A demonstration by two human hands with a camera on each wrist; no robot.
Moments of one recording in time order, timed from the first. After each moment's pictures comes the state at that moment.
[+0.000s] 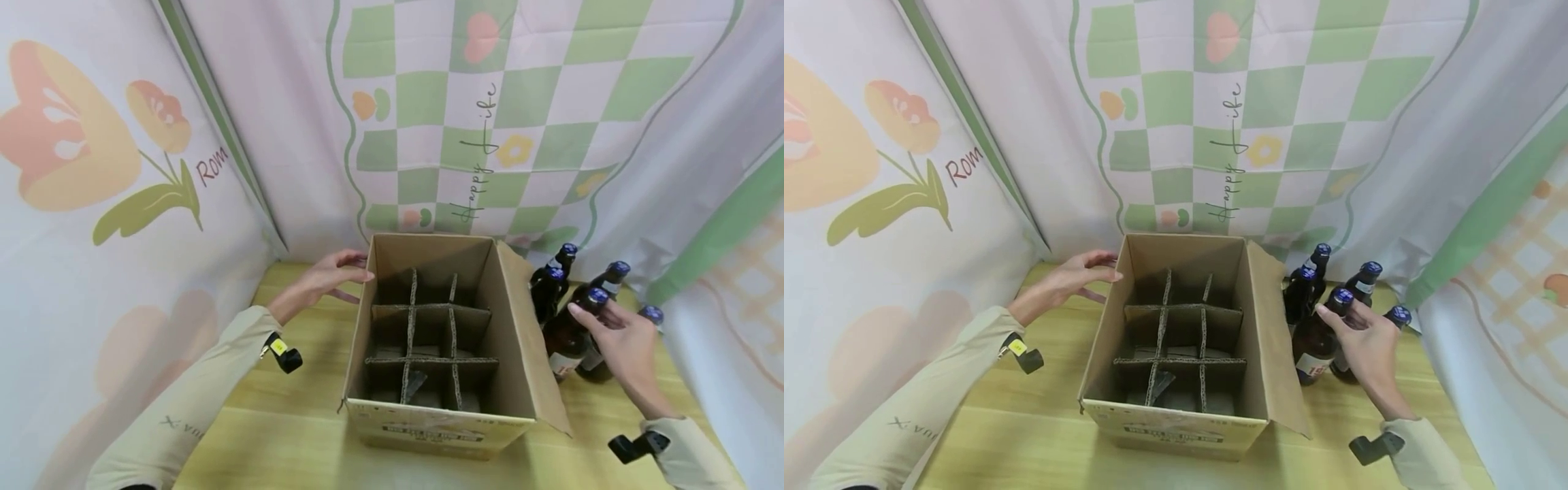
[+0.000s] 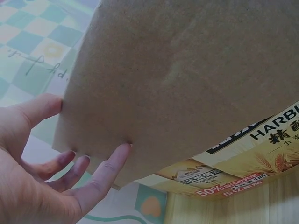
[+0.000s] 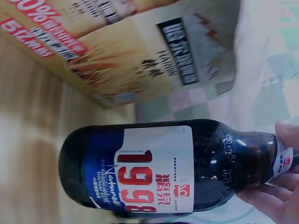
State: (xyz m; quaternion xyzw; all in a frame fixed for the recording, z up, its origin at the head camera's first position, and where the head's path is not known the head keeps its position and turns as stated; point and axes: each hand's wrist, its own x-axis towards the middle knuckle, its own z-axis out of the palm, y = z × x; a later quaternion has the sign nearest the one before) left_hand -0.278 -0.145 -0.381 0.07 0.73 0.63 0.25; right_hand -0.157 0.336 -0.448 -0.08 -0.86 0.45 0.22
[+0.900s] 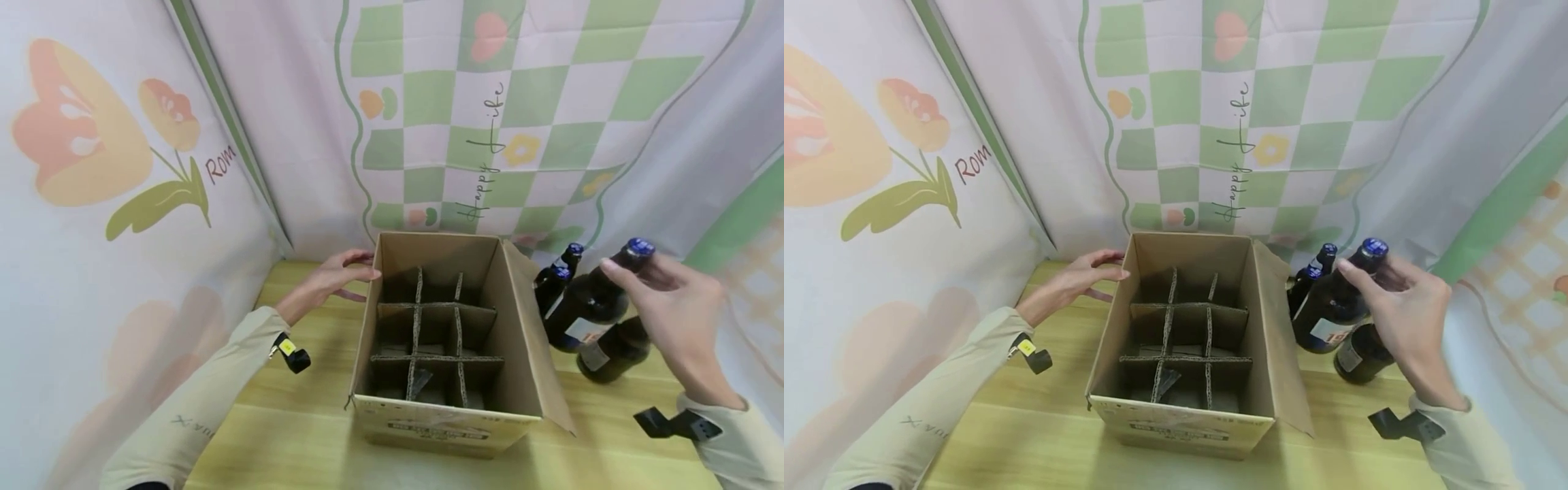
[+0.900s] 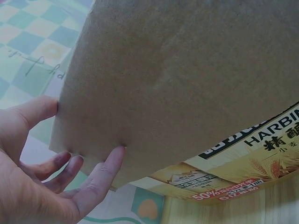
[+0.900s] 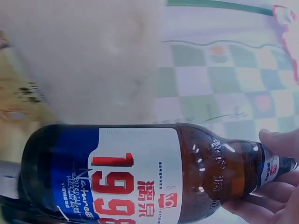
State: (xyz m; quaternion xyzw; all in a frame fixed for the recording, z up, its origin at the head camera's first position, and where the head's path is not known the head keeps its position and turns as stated) left_hand -0.273 -0.146 -0.383 0.06 0.73 0.64 0.24; right_hand -0.146 0.310 -0.334 -0.08 -0.85 0.45 0.26
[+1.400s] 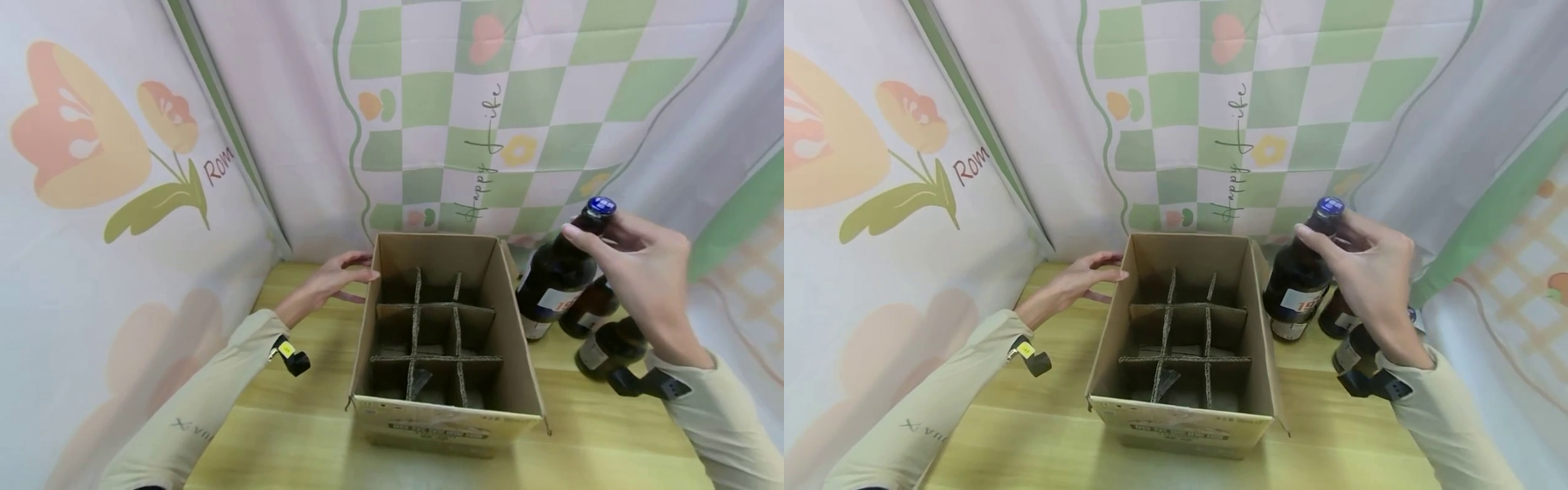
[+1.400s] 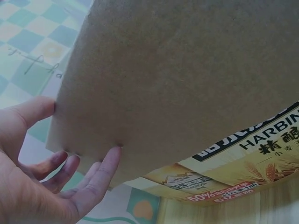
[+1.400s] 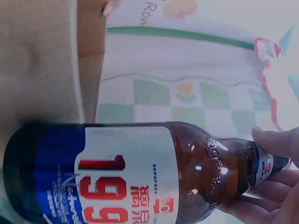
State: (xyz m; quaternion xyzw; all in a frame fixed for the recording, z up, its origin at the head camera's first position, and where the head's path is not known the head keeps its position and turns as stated) left_hand -0.272 -0.146 -0.386 0.05 0.72 0.65 0.24; right_hand -0.162 0.259 -0.284 0.01 -0.81 0.51 0.29
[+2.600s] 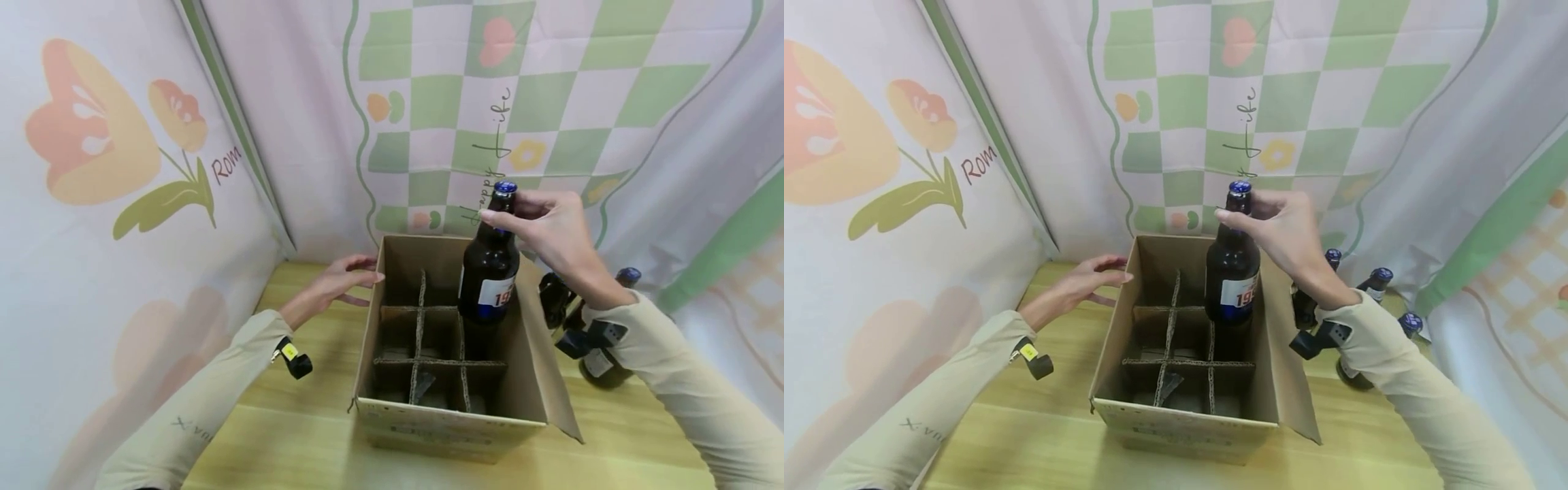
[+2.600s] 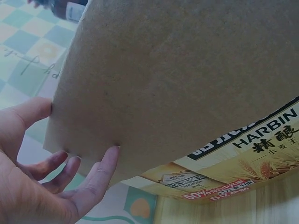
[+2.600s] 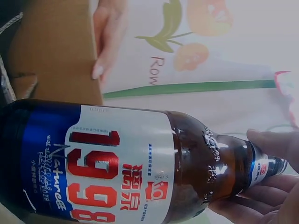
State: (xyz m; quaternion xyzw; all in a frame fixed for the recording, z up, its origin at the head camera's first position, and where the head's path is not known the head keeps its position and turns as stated) left_hand -0.269 -0.140 -0.387 0.05 0.73 0.64 0.24; right_hand -0.217 0.197 -0.263 0.10 -0.84 0.52 0.15
